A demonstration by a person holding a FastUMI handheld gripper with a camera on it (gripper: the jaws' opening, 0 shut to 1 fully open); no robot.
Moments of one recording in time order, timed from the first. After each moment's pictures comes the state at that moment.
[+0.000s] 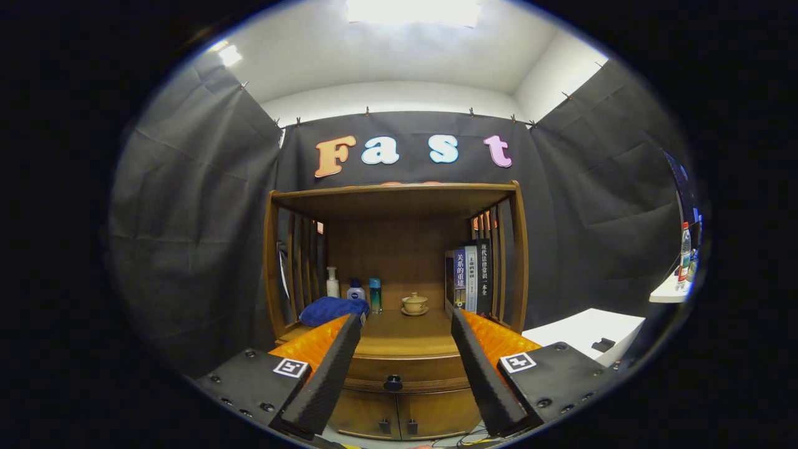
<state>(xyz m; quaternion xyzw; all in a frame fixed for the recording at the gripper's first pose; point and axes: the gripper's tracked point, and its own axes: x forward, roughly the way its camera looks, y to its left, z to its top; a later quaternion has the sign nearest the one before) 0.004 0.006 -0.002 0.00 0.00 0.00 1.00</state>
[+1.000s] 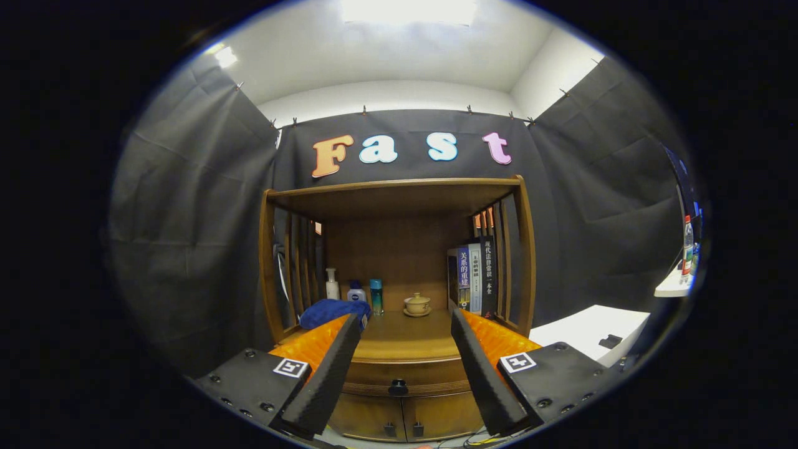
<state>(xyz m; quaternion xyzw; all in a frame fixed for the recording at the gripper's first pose) 0.029 0.018 -0.012 0.02 0.00 0.00 1.00</state>
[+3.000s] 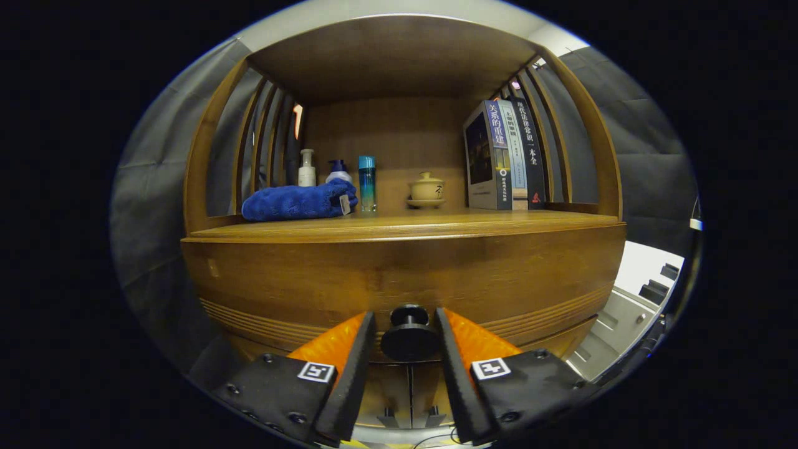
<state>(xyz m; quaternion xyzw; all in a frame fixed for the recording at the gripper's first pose) 0.173 0.020 -0.310 0.00 0.14 -0.02 0.99</state>
